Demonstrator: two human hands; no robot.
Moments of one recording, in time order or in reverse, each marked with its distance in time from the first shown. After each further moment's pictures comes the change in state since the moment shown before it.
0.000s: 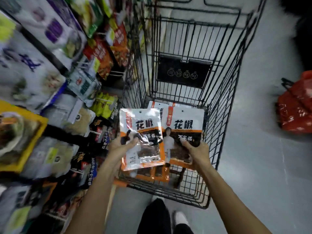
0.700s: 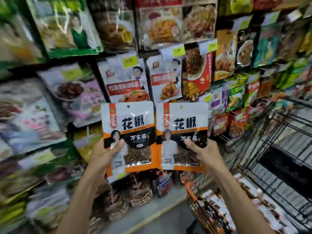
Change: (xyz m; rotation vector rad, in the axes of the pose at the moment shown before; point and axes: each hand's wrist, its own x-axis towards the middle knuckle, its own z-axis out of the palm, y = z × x) left_hand -0.420 0.051 -0.198 -0.210 0.883 0.583; right_hand -0.292 -0.168 0.098 -0.104 -1.052 -0.628
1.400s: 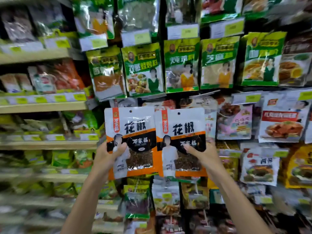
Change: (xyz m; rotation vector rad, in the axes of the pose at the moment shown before) left_hand -0.164 0.065 -0.443 0.133 0.544 0.162; right_hand -0.150 -0.066 0.423 0.044 -0.608 -0.197
